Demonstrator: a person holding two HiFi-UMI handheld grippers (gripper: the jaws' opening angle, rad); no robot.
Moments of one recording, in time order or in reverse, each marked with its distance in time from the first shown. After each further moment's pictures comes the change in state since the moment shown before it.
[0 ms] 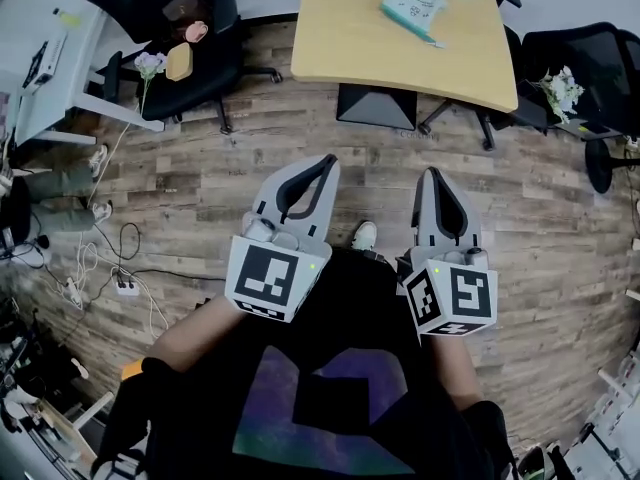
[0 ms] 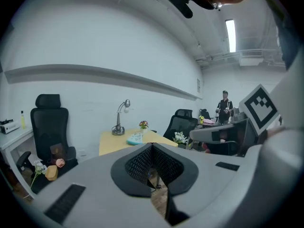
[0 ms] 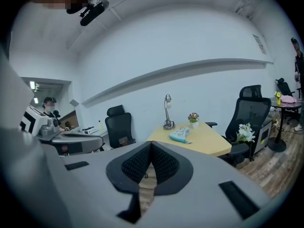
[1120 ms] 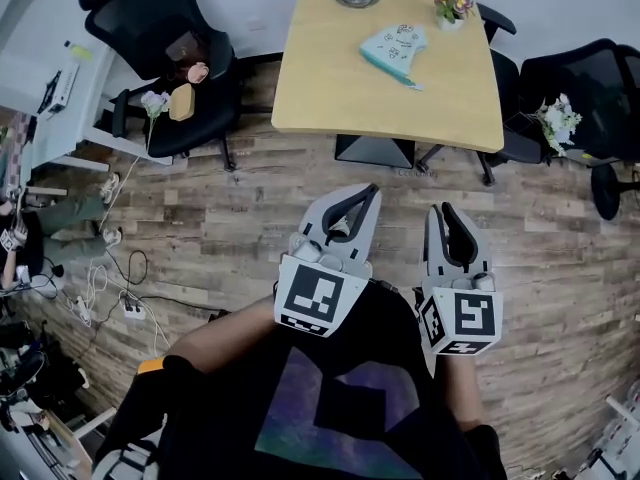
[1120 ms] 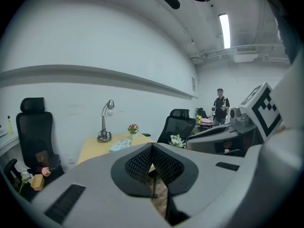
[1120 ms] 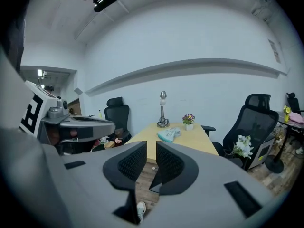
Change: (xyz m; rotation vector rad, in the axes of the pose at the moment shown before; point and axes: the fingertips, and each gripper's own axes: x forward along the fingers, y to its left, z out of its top) left arm 0.115 -0.069 0.034 0.040 -0.034 -0.041; right arm 0.025 -0.101 0.008 -0.138 0.067 0.037
